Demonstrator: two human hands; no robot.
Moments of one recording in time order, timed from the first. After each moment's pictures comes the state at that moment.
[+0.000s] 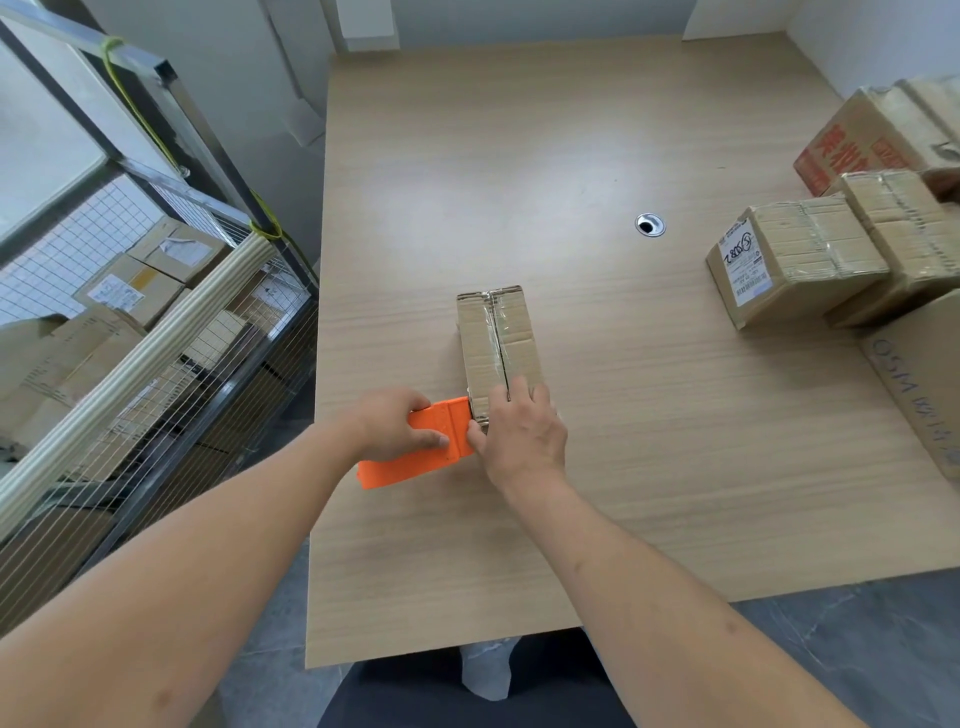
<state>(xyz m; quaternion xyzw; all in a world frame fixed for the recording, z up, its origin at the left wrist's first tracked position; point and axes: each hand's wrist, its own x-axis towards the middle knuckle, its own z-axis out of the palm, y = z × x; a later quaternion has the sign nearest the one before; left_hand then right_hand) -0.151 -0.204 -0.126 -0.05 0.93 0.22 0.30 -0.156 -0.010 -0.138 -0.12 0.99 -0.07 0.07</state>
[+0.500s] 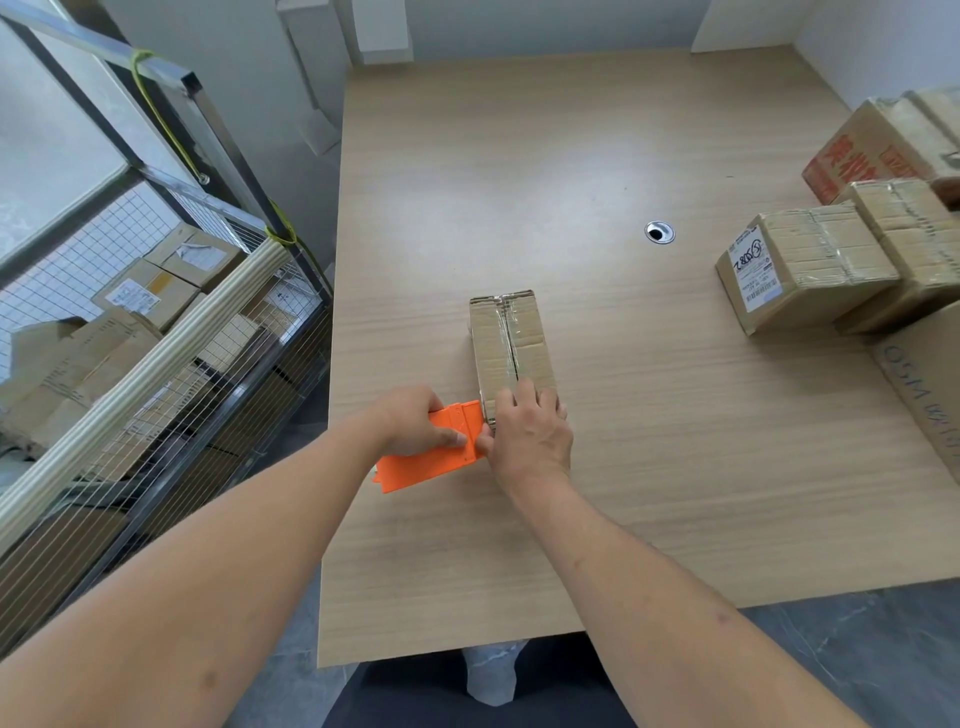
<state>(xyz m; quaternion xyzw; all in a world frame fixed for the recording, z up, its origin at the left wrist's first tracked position) -0.154 -0.194 -0.112 -0.09 0.91 0.22 0.33 -0.153 -0.018 -0.141 -0.11 0.99 -0.06 0.10</state>
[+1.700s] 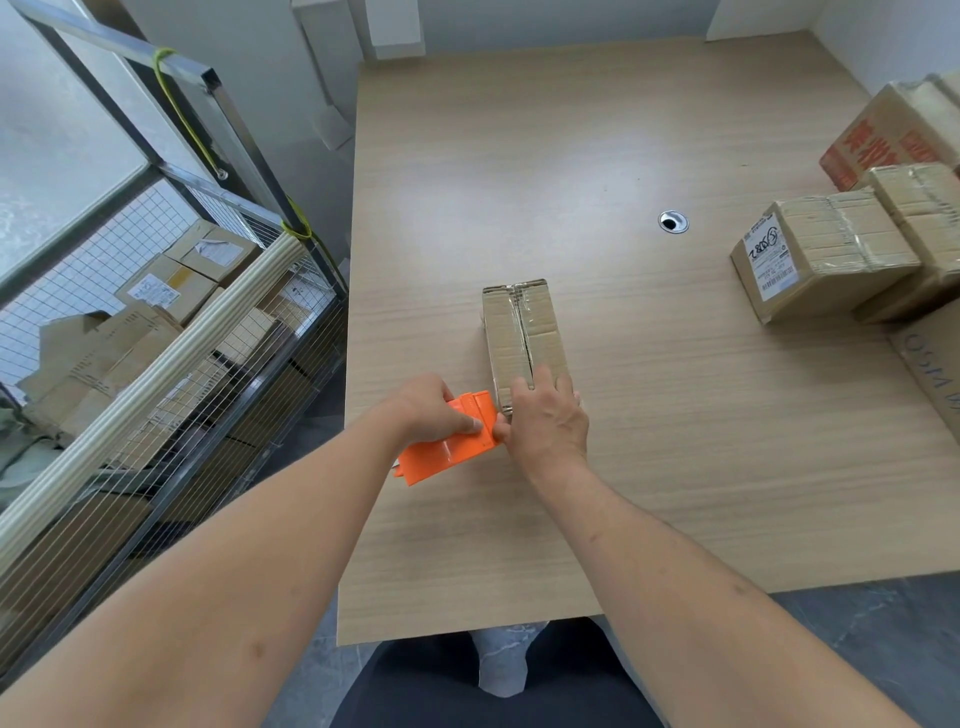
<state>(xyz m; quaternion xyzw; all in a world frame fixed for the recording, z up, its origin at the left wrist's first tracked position) -0.148 -0.189 -0.123 -0.20 0.89 0.28 0.31 -0.151 -0.015 -0.133 -0.11 0.99 -0.09 0.09</state>
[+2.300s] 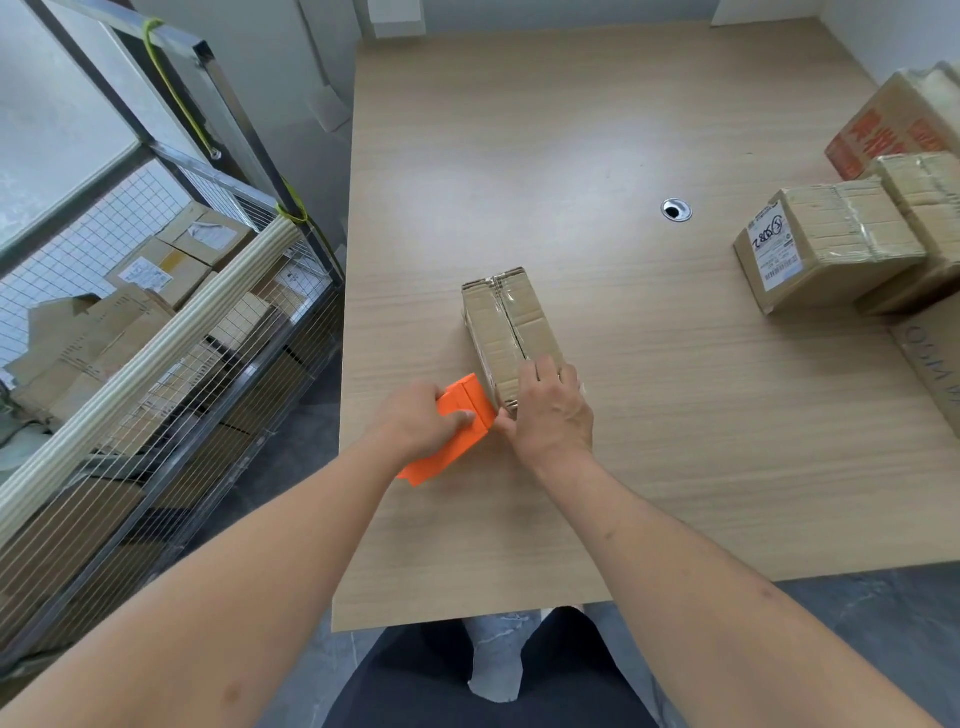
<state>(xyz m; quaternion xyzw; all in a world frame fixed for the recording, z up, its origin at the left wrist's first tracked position) -0.115 -0.186 -0.149 -0.18 0.92 0.28 0.19 -0.145 -0.006 -0.136 -0.12 0.99 -0.10 0.05</state>
